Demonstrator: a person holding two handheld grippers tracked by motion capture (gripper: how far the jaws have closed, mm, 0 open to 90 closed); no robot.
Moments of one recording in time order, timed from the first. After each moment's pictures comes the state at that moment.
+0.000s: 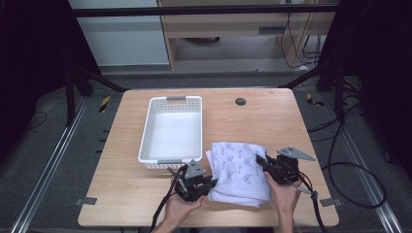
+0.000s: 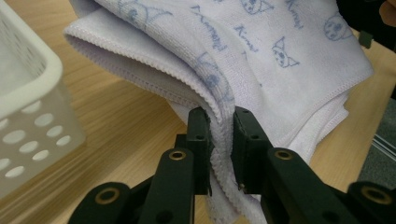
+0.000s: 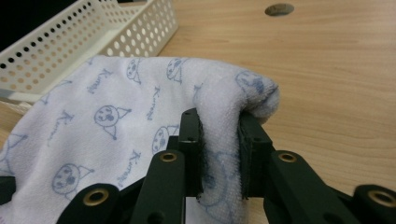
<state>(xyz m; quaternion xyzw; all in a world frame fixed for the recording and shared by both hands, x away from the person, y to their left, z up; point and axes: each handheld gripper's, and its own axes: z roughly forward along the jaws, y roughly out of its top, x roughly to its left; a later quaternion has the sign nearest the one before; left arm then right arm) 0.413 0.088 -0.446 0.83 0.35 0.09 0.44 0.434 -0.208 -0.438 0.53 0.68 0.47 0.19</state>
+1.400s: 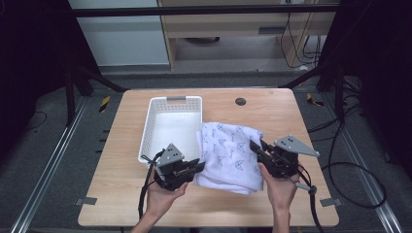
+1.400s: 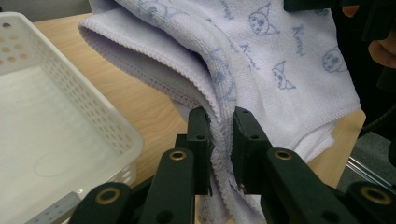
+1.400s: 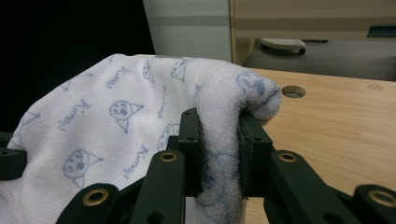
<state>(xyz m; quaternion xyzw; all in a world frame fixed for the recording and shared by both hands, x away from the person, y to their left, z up) 0.415 0.131 -0.377 0.79 0.34 0.11 0.50 0.419 -0.178 -0.367 0.47 0.67 0.52 0.25</state>
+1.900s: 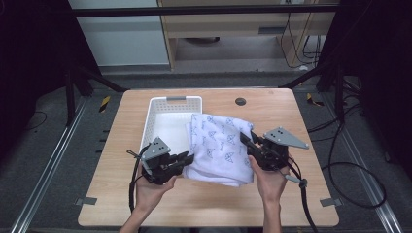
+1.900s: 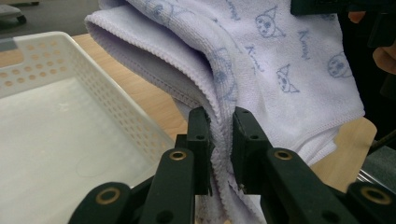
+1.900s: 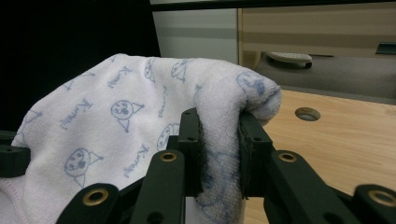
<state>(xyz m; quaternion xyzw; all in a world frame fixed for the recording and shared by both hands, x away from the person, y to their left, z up) 0.421 0.157 -0.362 0.77 0.35 0.13 0.51 0.431 -0.152 -0.350 0.45 0.67 0.53 0.26</state>
